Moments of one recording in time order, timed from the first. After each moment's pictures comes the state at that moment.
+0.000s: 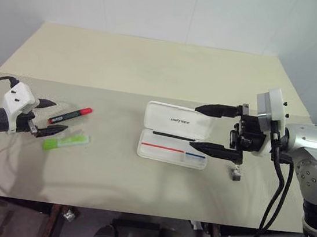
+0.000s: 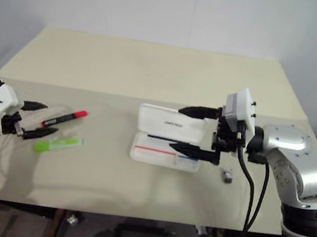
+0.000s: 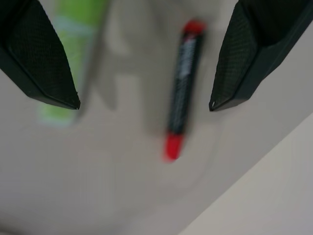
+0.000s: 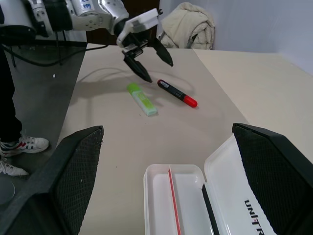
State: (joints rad) left arm -0.43 1.01 0.24 0.42 -0.19 0.12 -1.01; right arm -0.59 -0.75 -0.08 -0.32 0.68 0.55 1.16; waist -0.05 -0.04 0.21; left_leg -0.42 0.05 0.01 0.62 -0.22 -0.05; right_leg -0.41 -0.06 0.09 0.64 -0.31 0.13
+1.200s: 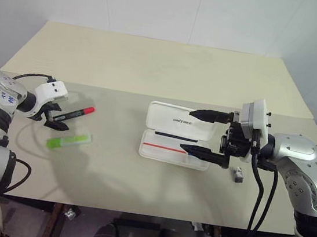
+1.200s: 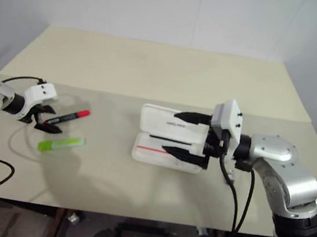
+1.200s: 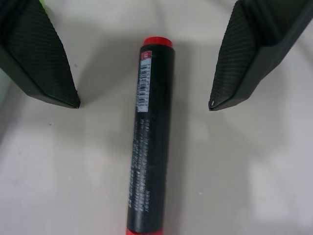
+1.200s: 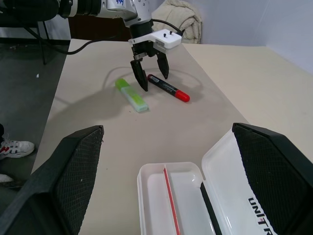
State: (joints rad) left arm -1.10 0.91 -0.25 1.12 0.26 0.12 -1.14; right arm -0.52 -0.71 -0.04 -0.39 0.65 0.53 1.03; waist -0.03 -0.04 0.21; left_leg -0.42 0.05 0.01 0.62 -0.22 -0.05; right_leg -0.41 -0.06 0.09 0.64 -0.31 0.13
